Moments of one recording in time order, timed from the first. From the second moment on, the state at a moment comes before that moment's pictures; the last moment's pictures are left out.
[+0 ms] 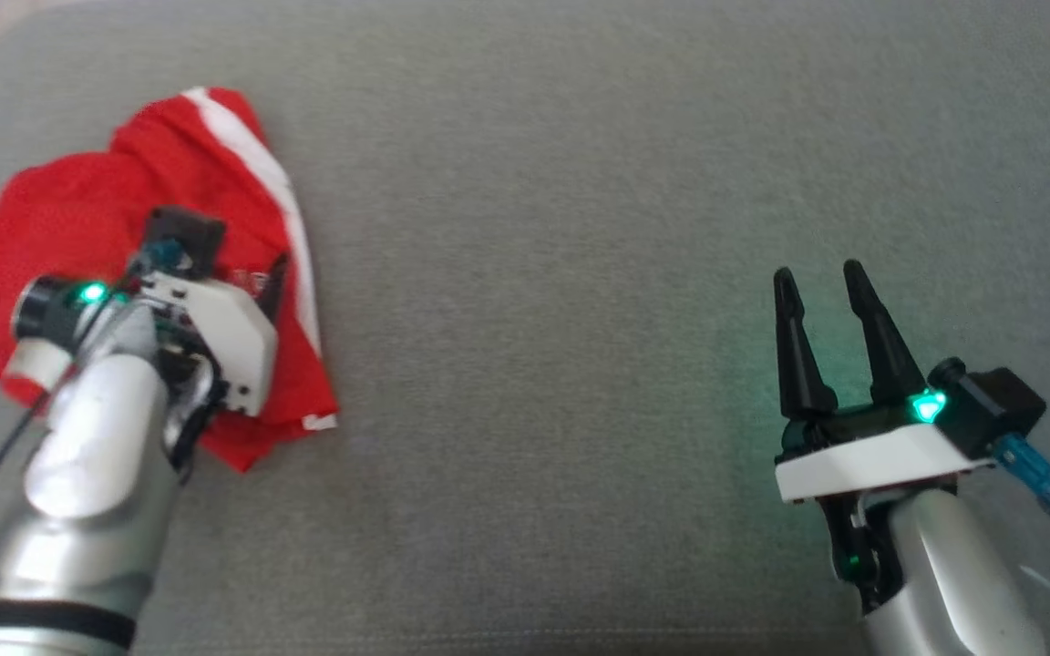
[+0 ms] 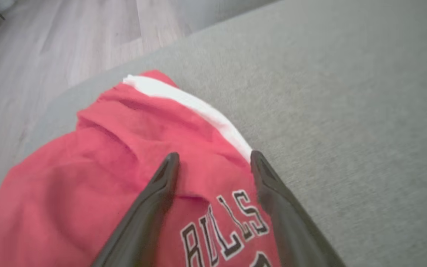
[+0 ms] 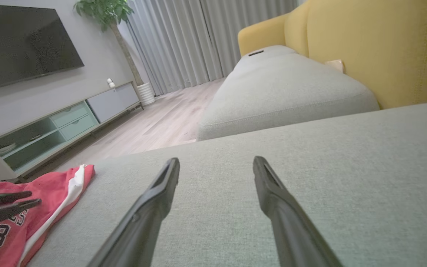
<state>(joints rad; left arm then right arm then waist) -0.58 0.25 -0.32 0.65 -0.10 -0.13 0.11 -0.18 -0.05 0.15 0.23 0.29 0.13 -0.25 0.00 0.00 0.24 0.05</state>
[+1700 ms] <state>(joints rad) -0.59 0.06 -0.40 0.39 -0.29 -0.06 -0.02 -0.19 -0.05 0.20 0.24 0.35 0.13 -0.25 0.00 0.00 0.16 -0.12</state>
